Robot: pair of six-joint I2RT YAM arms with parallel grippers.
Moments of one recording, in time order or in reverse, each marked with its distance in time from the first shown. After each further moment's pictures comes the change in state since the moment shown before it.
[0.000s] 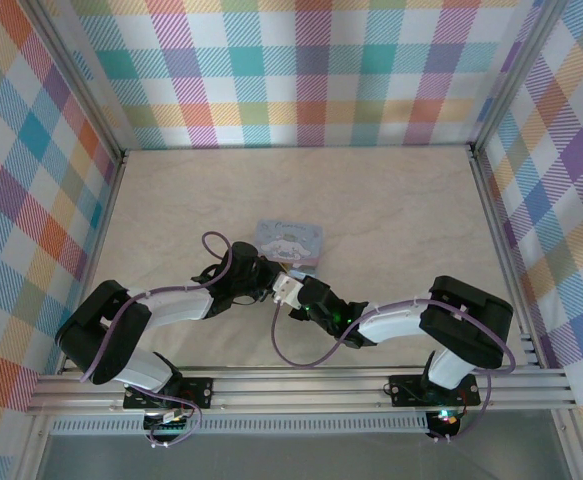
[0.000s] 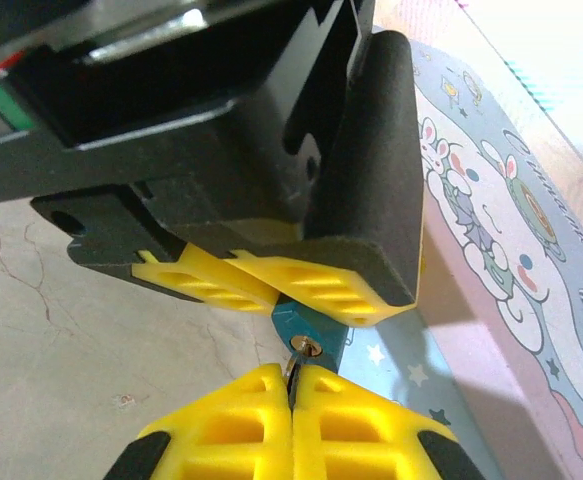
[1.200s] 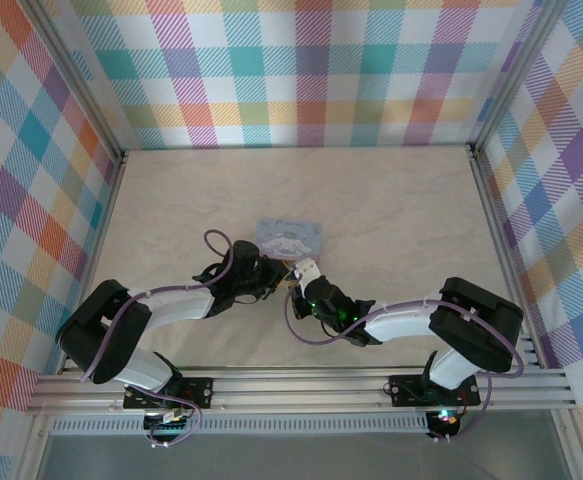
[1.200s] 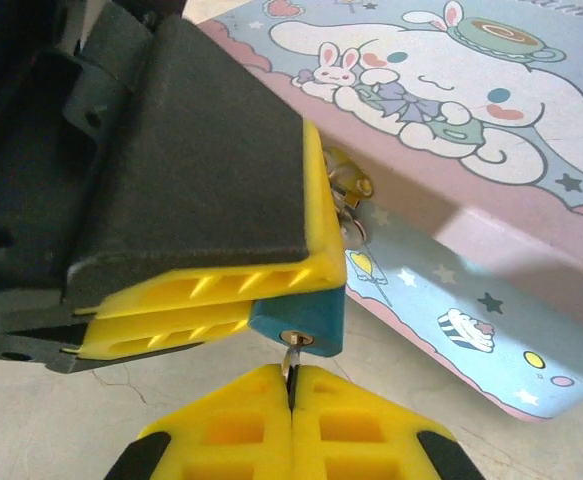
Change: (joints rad) left arm -0.007 0.004 0.015 0.006 0.012 0.025; right arm -0.037 -0.051 -0.028 -0.021 -0.076 0.661
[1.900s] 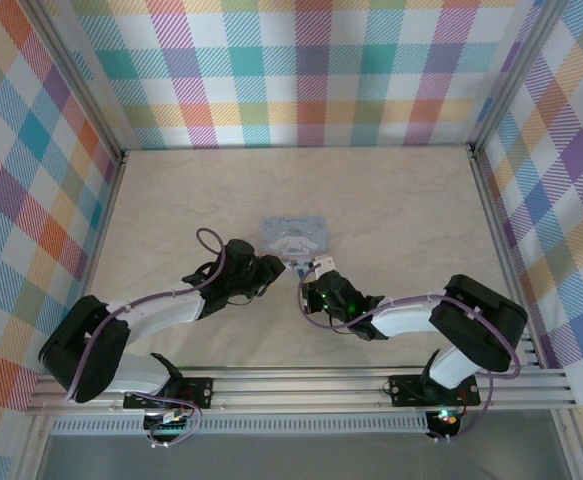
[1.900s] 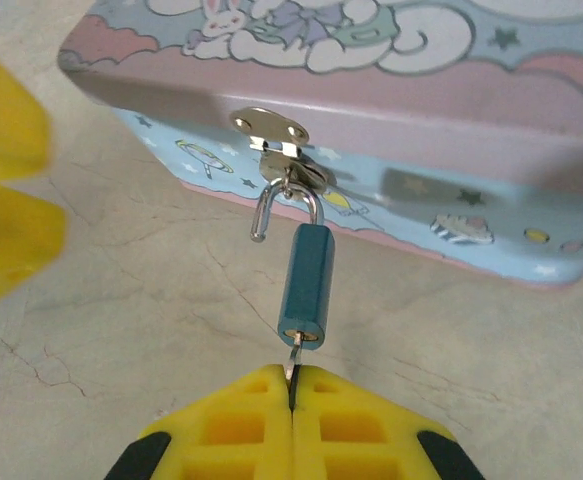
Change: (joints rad) left arm 0.003 -0.130 0.020 -0.190 -0.072 0.099; right arm -0.111 -0.012 -0.057 -0.023 -0.117 0.212
